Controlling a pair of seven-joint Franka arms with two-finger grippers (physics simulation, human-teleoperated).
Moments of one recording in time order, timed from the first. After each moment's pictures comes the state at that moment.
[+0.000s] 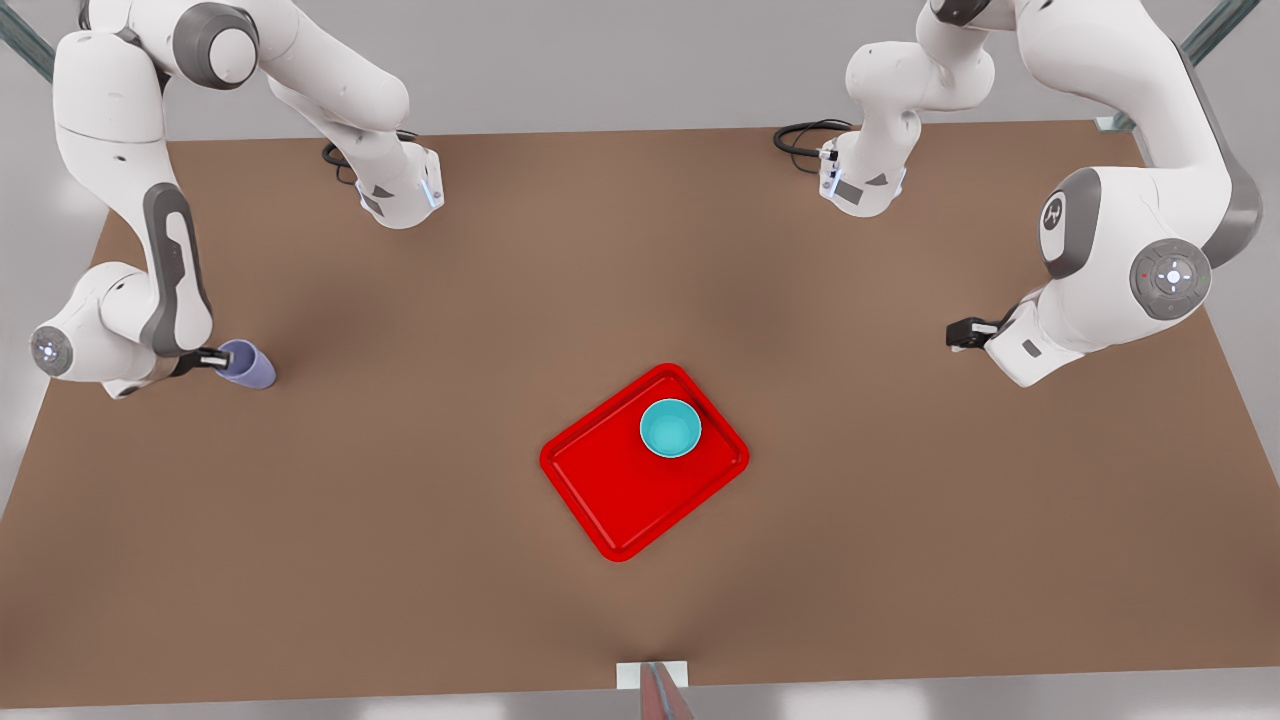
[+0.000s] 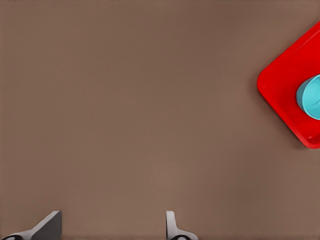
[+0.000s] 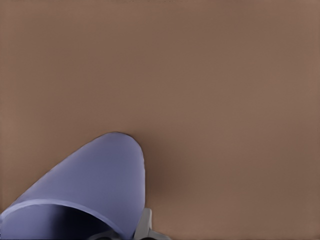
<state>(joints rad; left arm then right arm) -0.12 0.21 0.03 -1.47 0.03 1.46 0.06 -0.36 0.34 -0.14 -2.08 -0.07 2.06 -0.23</state>
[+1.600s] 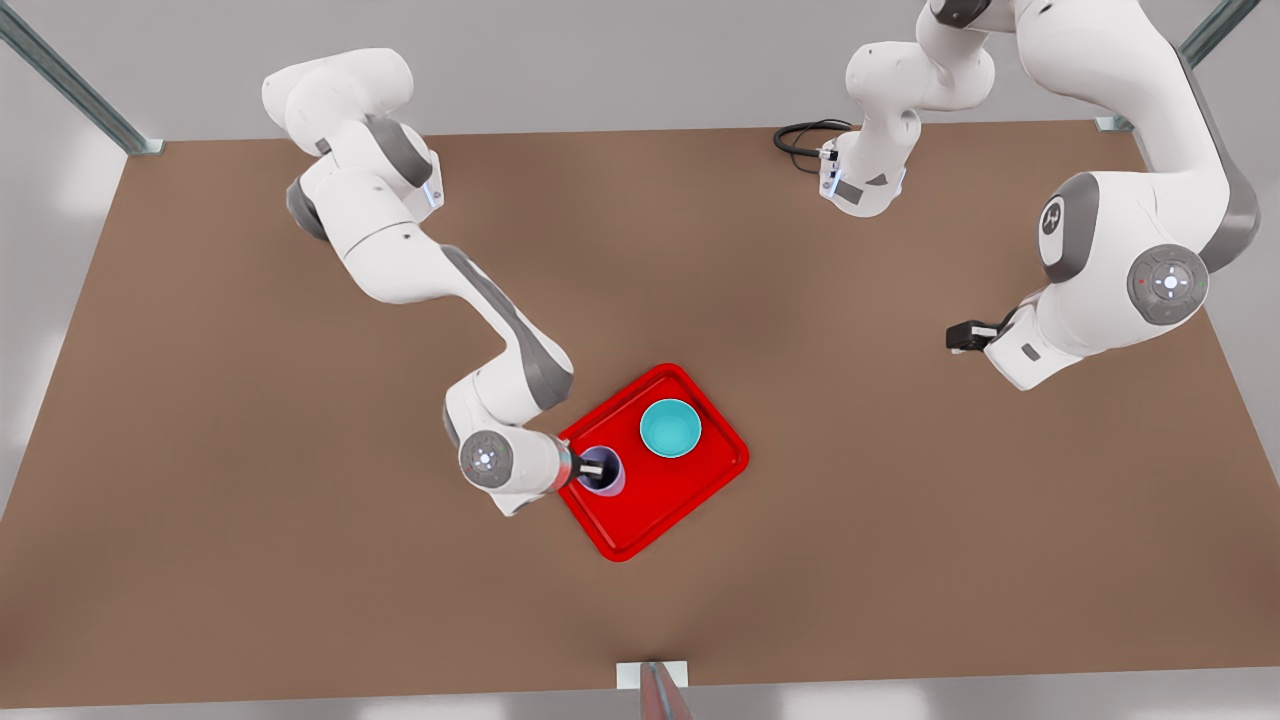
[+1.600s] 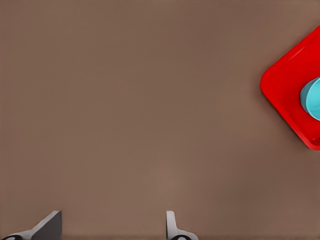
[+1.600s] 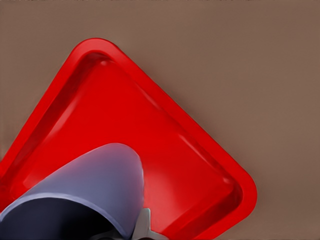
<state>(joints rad) -0.12 0.22 0.04 -1.47 0.03 1.46 0.05 0.32 1.03 0.32 -0.93 0.06 1.90 0.66</state>
